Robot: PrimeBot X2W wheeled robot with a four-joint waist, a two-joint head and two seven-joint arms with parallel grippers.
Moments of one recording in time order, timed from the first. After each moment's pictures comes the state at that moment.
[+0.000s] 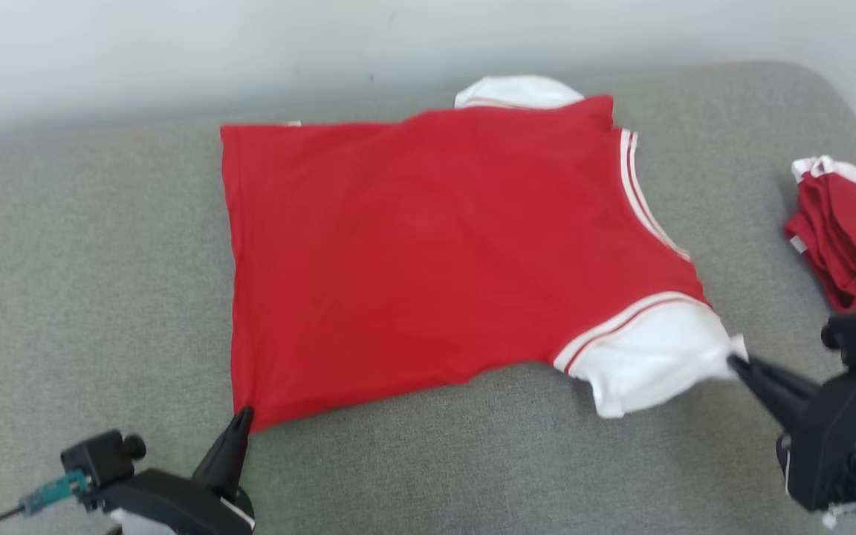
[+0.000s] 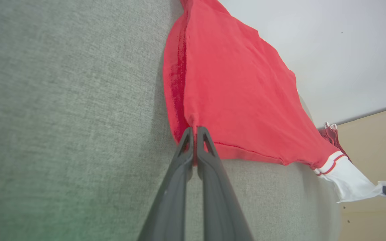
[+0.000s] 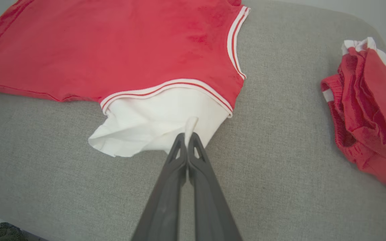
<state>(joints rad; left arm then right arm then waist) -0.16 0.25 -0.22 0.24 -1.01 -0.10 0.10 -0.17 -0.64 0.20 -0.12 0.65 0.13 0.57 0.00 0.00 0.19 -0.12</state>
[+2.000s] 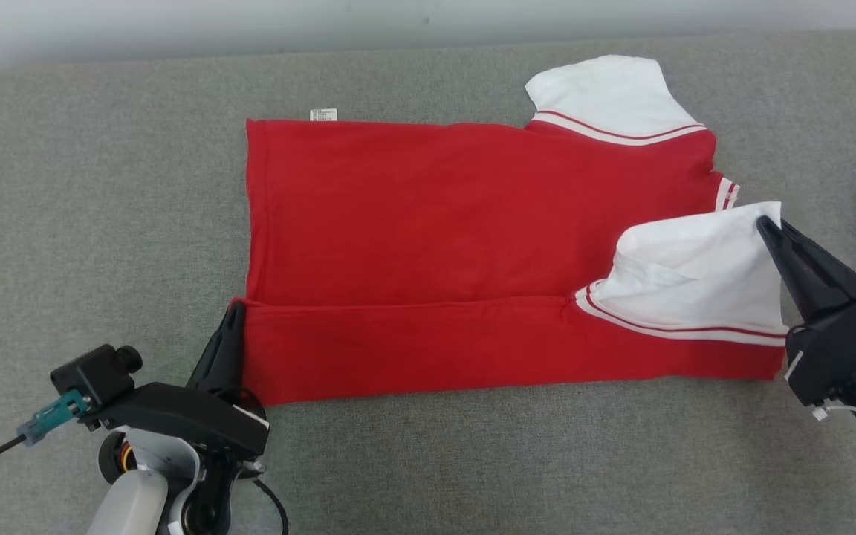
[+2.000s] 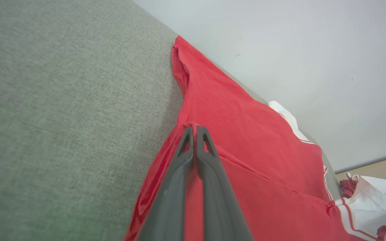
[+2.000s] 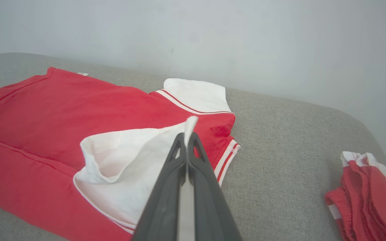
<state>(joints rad) -0.32 0.20 -0.23 0.23 -0.93 0.00 -0.02 -0.34 -0.59 0.19 -0.01 0.55 0.13 0.27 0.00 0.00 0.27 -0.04</state>
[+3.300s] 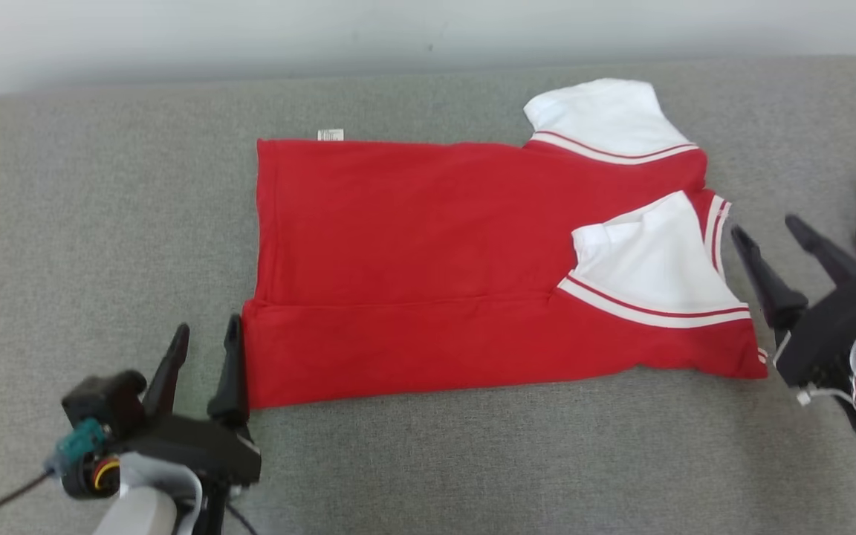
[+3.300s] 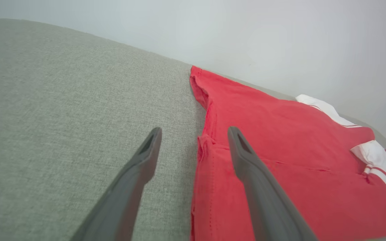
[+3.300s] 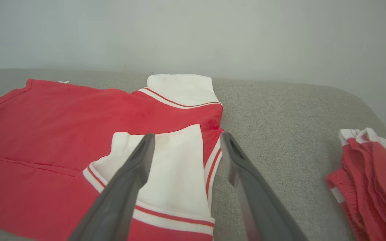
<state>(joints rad) -0.35 0.25 -0.31 0.38 -0.72 0.02 -0.22 -0.47 -0.55 0.26 0.26 0.61 0.13 0.19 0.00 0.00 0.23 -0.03</state>
